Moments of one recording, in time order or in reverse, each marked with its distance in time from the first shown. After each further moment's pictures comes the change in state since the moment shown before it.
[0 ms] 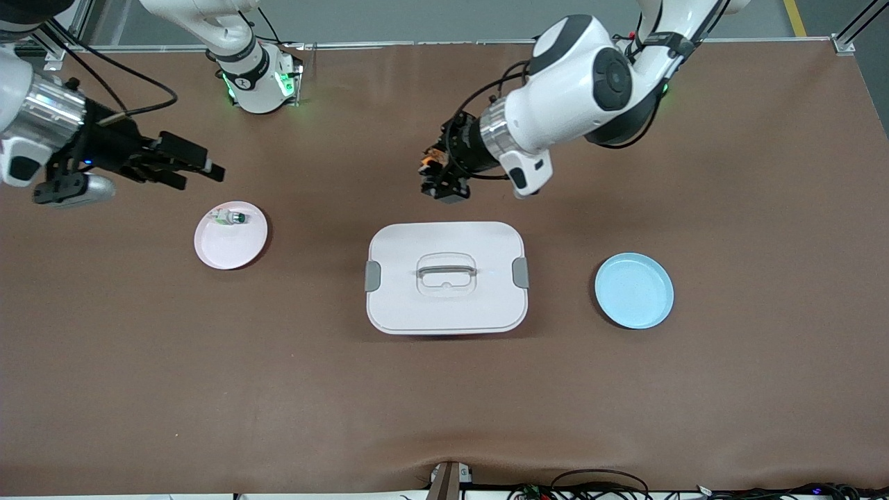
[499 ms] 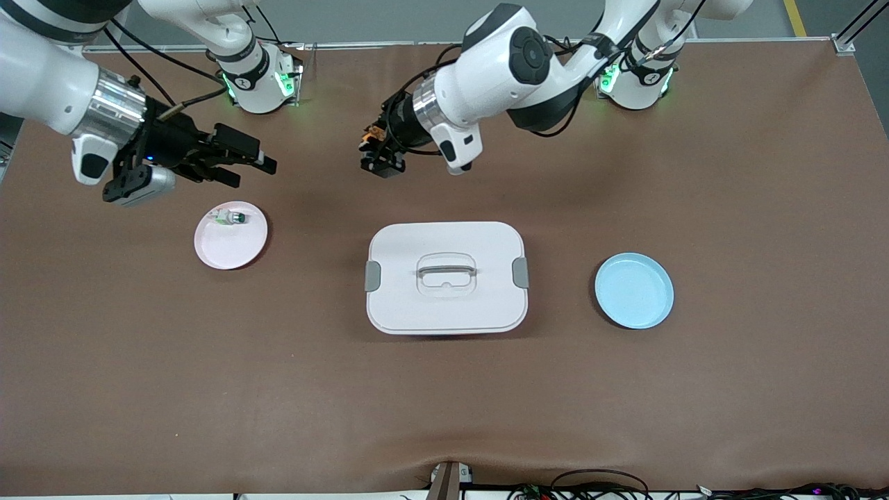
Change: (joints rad) left arm -0.172 0.089 0.001 0.048 0.000 0.181 -0.069; right arm 0.101 -0.041 0.002 -0.104 0.080 0.145 0.006
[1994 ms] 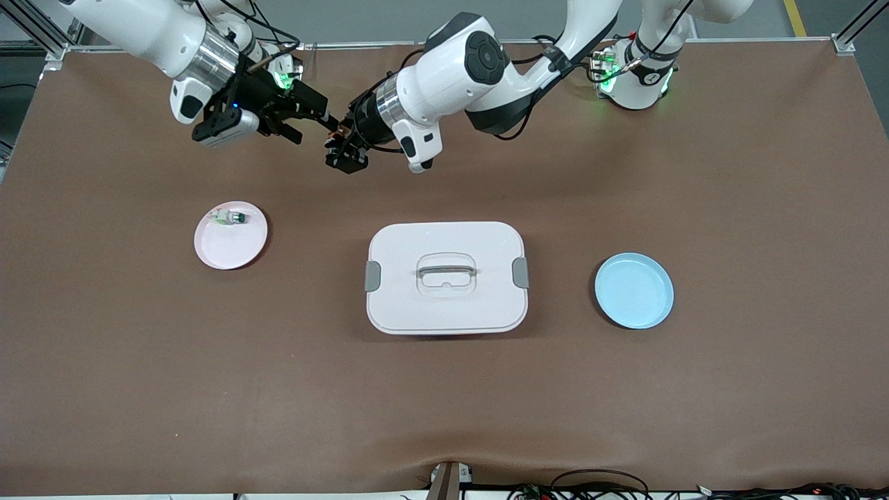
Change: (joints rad) left arm -0.101 0.110 0.004 0.069 0.040 0.141 0.000; right arm 0.143 -0.264 0.077 -0.408 0.027 0.275 0.160
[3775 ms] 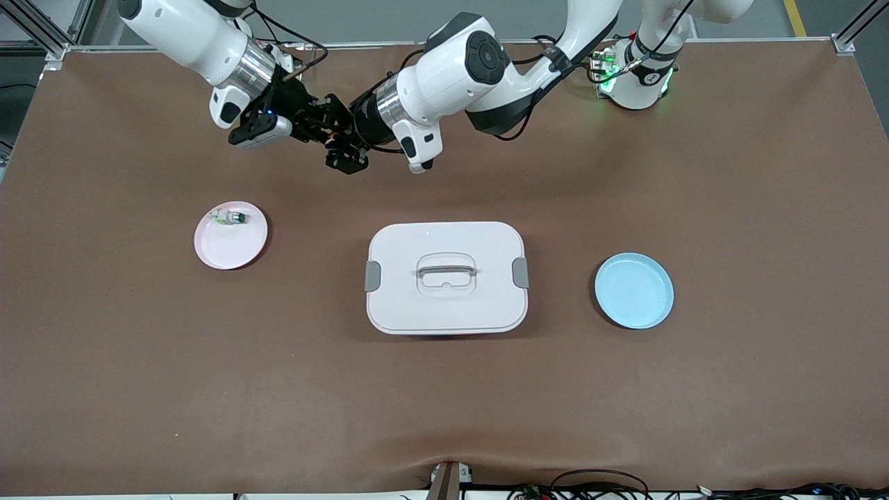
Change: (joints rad) left arm 0.000 0.000 0.002 0.002 0.006 0.000 0.000; right arm 0.109 -0.001 0.000 -0.112 0.032 0.176 0.011
